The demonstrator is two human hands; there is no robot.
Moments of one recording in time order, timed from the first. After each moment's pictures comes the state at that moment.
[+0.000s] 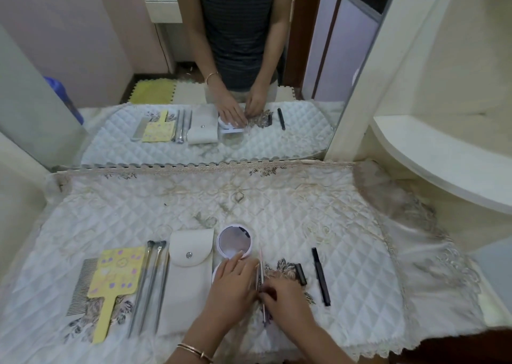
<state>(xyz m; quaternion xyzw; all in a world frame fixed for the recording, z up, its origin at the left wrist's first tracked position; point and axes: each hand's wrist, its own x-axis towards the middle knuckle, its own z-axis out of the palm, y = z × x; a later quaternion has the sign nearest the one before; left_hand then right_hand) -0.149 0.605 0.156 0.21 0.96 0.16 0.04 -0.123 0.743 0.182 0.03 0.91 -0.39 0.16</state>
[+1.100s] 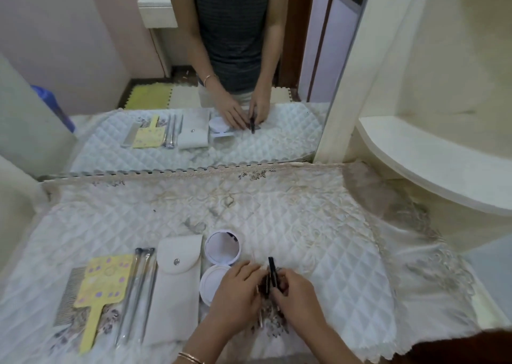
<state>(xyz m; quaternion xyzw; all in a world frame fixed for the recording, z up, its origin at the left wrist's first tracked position) -0.153 0.633 0.152 0.27 0.93 0.24 -0.01 -0.130 0.784 0.180 0.10 0.91 -0.40 0.11</state>
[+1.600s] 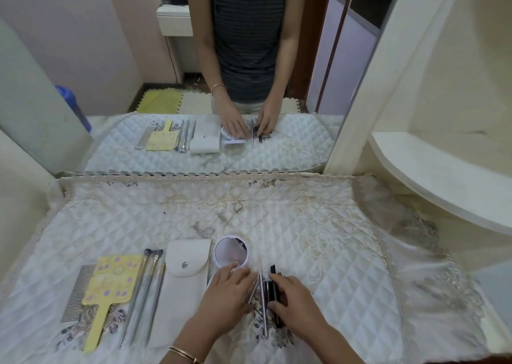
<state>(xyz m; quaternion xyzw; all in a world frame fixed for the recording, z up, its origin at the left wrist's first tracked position) -0.159 0.602 0.148 0.27 0.96 0.09 0.00 -0.140 0.778 0.183 0.02 0.91 -0.36 0.22</state>
